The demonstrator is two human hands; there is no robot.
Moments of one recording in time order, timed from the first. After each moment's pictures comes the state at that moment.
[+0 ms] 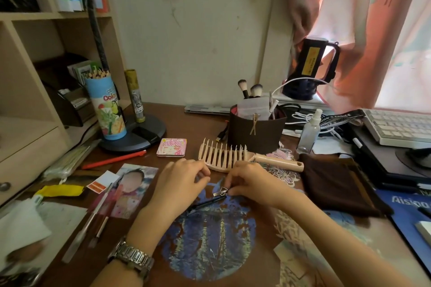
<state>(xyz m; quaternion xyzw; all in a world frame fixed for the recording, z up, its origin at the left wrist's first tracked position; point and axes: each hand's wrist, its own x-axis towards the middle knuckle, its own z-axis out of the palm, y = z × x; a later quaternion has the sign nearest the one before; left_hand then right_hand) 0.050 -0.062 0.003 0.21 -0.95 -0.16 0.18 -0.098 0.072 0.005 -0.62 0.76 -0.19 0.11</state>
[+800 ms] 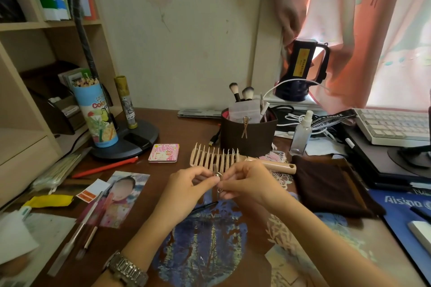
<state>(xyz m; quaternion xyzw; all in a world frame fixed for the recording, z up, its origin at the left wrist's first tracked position) 0.037 -0.046 -0.002 0.20 -0.85 -0.44 0.21 -0.088 0.082 0.009 -0.37 0.68 -0.54 0.34</state>
